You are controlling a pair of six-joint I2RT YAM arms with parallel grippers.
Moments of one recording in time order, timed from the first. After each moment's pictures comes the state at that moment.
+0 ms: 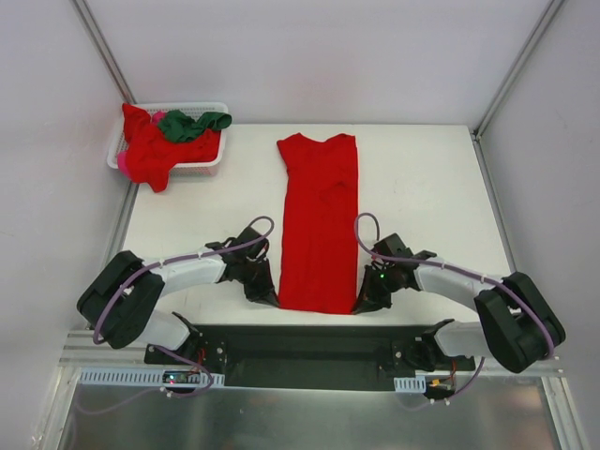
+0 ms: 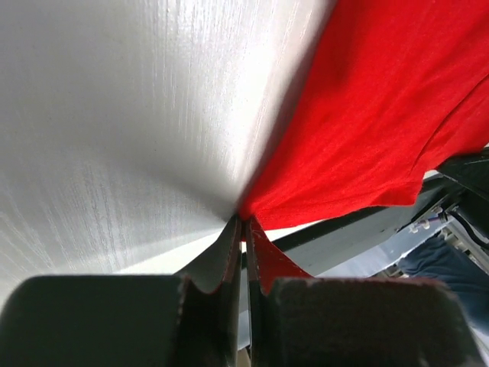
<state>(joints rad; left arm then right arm) -0.67 1.40 0.57 -0.39 0.40 -0.96 0.55 1.31 0.46 -0.44 -0.49 0.79</state>
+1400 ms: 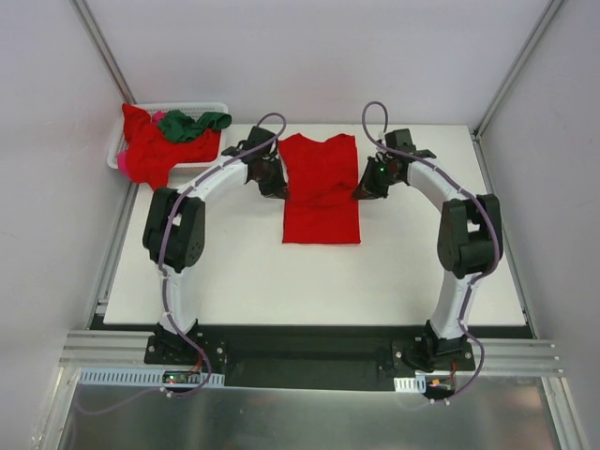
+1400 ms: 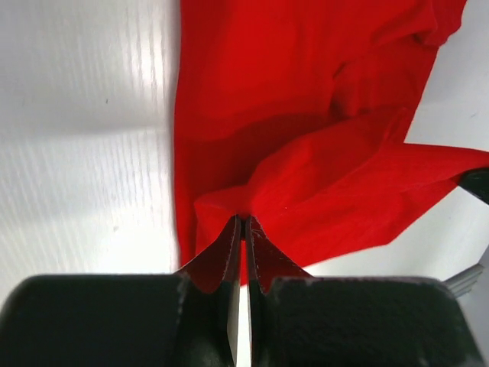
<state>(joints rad) -0.39 1.98 1.57 -0.60 0.28 -0.64 0.23 1.93 1.51 -0.62 -0.44 0.50</state>
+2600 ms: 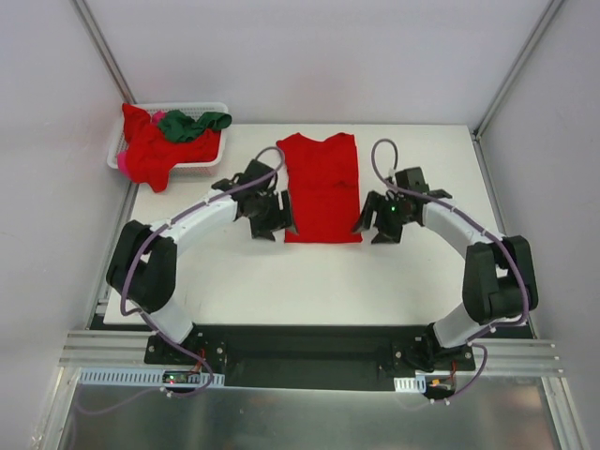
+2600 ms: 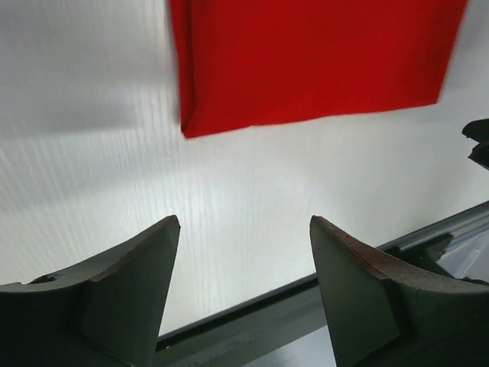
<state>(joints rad) -0.49 1.64 1.22 -0.62 0.26 -0.70 0.25 1.57 1.07 -0.56 -0.43 0.52</state>
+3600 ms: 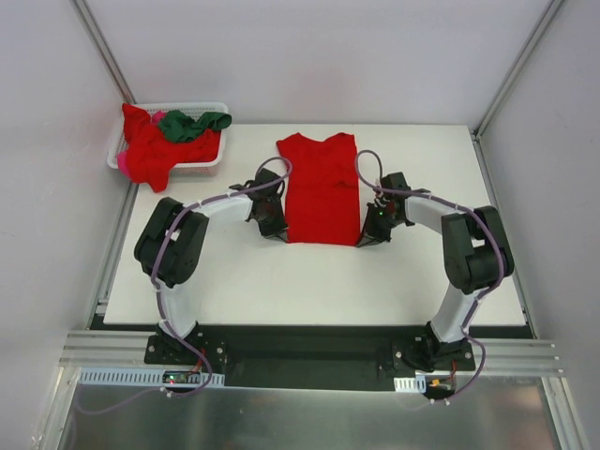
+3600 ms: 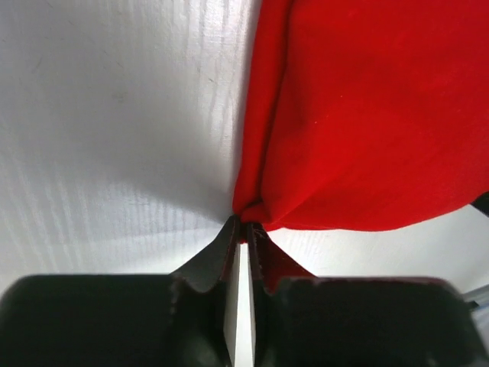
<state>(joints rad) -0.50 1.88 1.19 -0.47 0.19 -0.75 0.28 1.81 1.06 -0.51 -0.38 0.49</state>
